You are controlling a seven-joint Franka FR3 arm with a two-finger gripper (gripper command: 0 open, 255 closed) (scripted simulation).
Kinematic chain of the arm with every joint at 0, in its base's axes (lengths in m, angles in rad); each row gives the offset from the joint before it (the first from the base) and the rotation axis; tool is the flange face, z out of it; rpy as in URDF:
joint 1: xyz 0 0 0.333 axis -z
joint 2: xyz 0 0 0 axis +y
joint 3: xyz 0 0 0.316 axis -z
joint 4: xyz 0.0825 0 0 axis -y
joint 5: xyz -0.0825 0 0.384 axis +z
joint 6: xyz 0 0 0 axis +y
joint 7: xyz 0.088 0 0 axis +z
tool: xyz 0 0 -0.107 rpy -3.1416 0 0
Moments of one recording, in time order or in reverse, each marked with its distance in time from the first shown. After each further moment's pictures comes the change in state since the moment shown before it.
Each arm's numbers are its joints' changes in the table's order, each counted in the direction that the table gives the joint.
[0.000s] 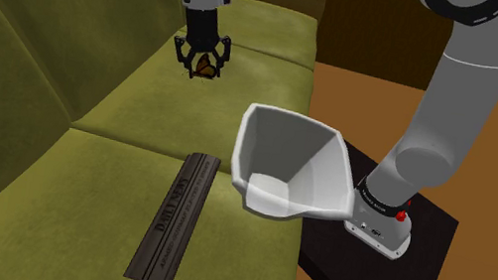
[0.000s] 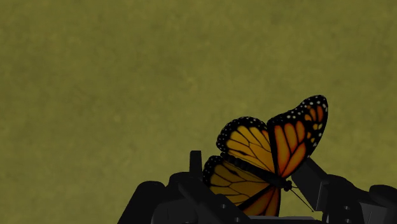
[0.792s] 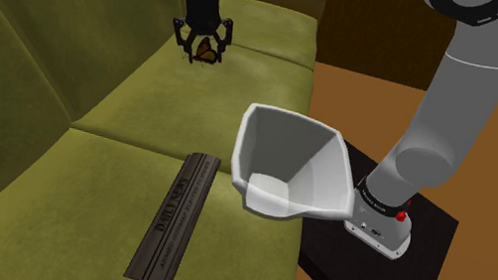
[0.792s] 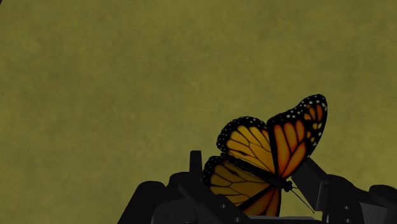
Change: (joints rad) arm 0.000 -0.016 -0.002 0.095 0.004 0.111 -0.010
